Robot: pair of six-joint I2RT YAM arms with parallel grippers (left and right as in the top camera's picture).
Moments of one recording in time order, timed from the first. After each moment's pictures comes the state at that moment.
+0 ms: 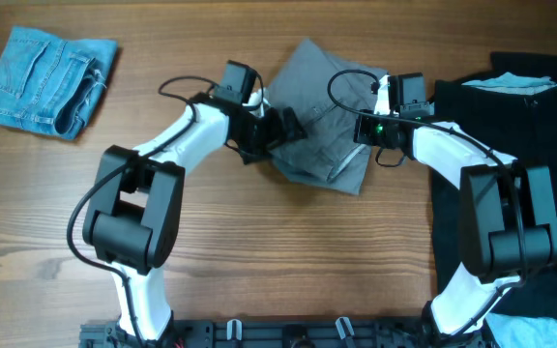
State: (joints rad) left arm -0.37 2.04 1.33 -0.49 0.60 -0.69; right arm 0.14 1.92 1.06 -0.20 -0.25 0.28
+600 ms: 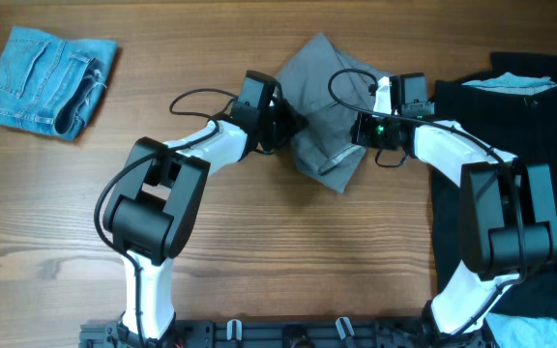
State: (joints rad) left arm -0.44 2.13 1.25 -0.01 0.41 -1.04; right arm 0.13 1.93 1.07 -0.24 -0.36 0.28
